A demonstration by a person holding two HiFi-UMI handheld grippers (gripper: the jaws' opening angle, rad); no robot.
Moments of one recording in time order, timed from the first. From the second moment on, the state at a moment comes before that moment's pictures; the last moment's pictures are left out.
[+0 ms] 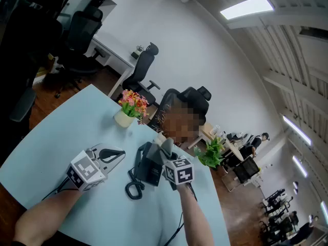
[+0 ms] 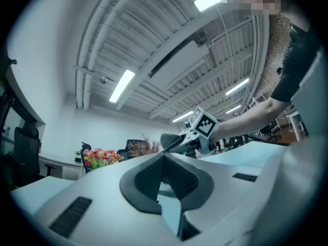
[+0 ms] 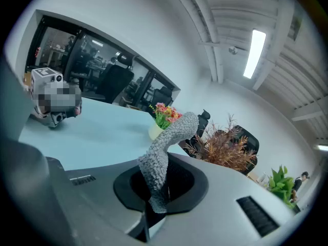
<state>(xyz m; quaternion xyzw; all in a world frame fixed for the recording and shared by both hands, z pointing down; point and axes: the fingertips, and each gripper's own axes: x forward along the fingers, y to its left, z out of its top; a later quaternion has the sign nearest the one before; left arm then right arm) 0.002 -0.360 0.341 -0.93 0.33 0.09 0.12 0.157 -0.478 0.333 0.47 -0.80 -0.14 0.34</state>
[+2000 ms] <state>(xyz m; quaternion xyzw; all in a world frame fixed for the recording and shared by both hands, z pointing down) 0.038 -0.359 0.354 -0.94 0.28 0.03 0.17 0.174 -0.512 0.353 0.45 -0.73 -0.27 0.43</state>
